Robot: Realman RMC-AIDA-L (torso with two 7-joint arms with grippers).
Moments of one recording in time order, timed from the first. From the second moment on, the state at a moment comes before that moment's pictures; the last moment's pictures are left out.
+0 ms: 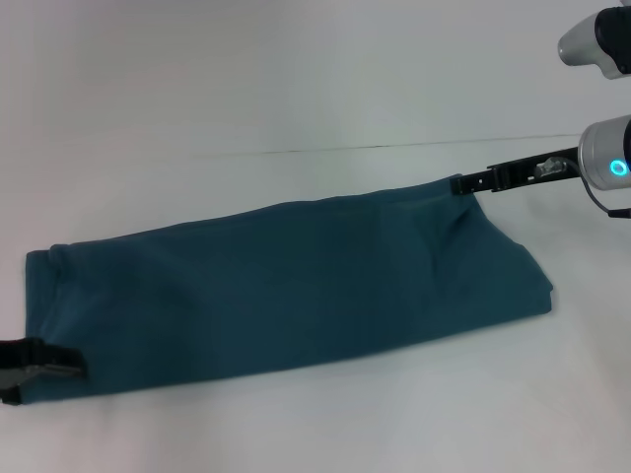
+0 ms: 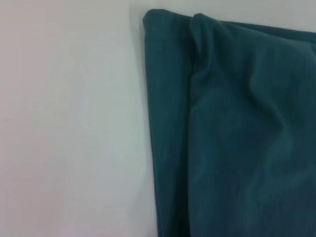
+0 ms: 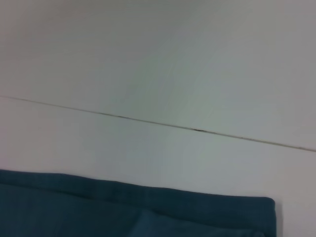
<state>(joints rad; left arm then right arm) -0.60 -2.14 0.71 1.13 2.85 1.53 -2.83 0.76 2.04 -0.88 -0.83 -2.51 -0.99 2.38</state>
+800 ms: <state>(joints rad) -0.64 -2.14 0.77 1.06 2.83 1.49 -2.79 0.75 2.04 -0.88 -0.84 -2.52 -1.01 2.39</state>
